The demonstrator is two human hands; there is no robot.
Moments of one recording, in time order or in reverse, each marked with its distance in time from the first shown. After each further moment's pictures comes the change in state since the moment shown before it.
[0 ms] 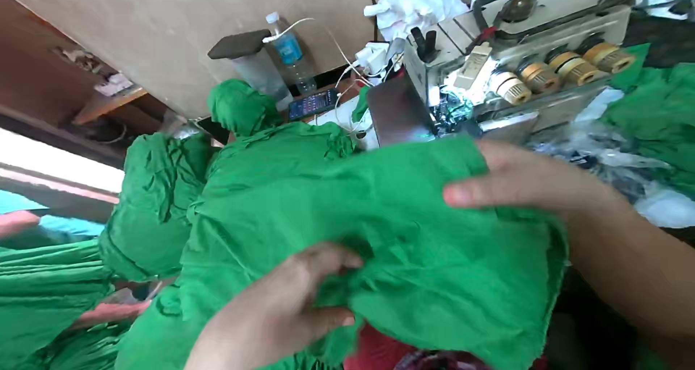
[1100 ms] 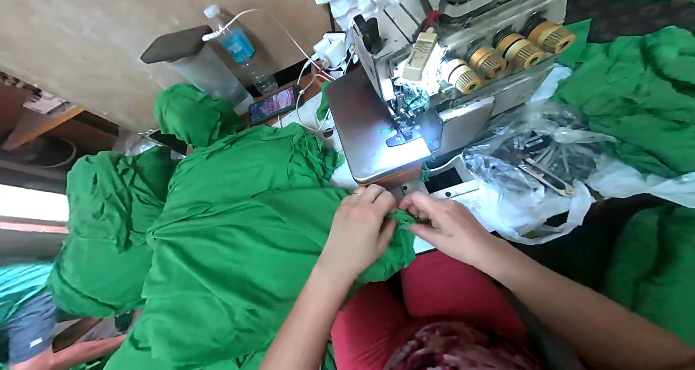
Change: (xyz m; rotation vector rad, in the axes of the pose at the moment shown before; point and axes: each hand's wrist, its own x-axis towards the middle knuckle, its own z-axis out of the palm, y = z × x) left_hand 0.129 -0.038 0.104 0.282 0.201 0.131; right_hand -0.043 0.137 0.011 -0.784 0.416 0.104
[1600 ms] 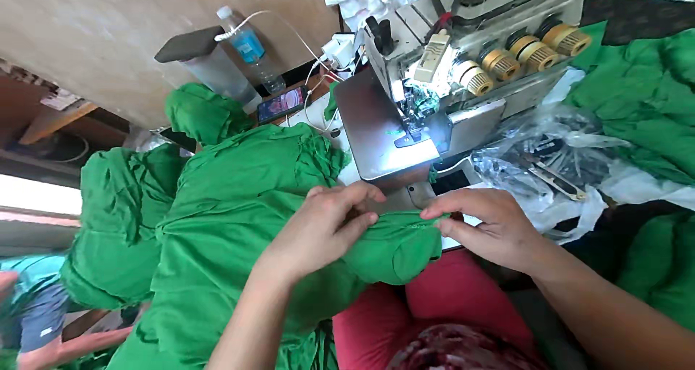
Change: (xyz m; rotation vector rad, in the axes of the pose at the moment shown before) left_hand -0.010 -0.015 -0.082 -0.241 -0.188 -0.011; right_hand 0.002 -0.018 -0.034 0.275 0.183 -0.461
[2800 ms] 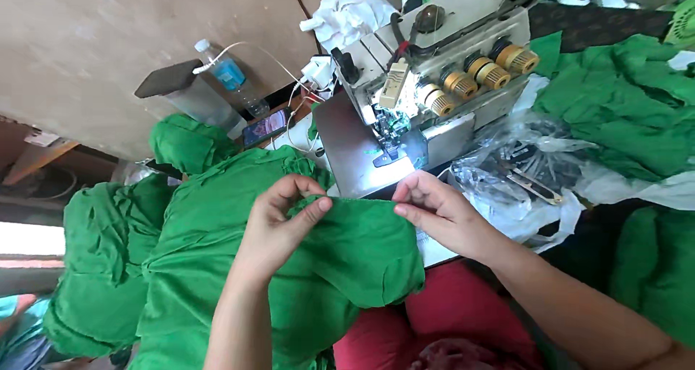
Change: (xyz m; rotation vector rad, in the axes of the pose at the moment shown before) left_hand 0.013 -0.008 -0.021 -0.361 0.401 -0.109; right_hand 0.023 0.013 0.010 0.220 0.092 0.267
